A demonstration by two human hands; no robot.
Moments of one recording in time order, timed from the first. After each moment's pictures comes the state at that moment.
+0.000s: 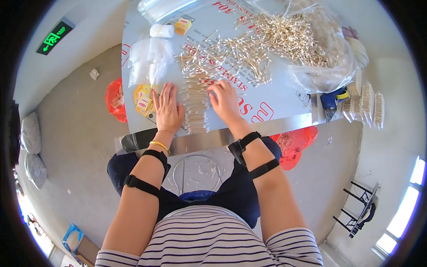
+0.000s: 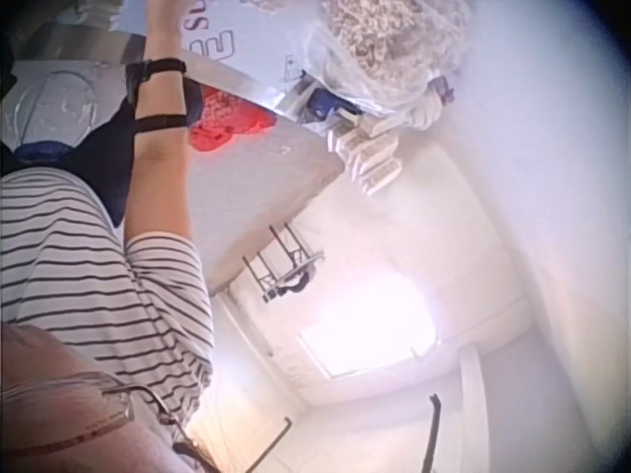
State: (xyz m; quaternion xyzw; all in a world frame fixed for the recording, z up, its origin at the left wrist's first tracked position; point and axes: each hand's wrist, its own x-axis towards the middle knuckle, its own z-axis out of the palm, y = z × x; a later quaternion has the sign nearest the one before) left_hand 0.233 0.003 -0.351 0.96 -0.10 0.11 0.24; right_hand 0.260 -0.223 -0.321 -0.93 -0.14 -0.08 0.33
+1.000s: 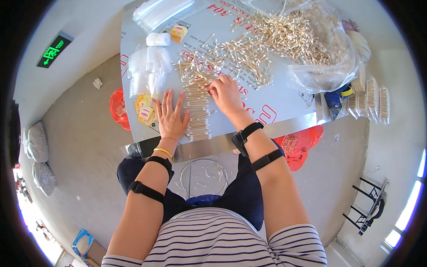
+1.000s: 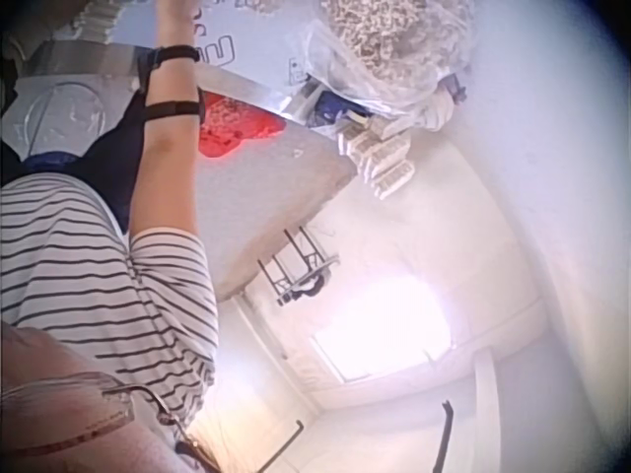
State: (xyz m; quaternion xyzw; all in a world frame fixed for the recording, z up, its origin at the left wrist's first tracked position) left_hand 0.234 -0.003 -0.343 0.98 -0.10 0.06 0.17; right_hand 0.299 -0.232 -0.332 -0.96 -0.14 -0.06 0.25
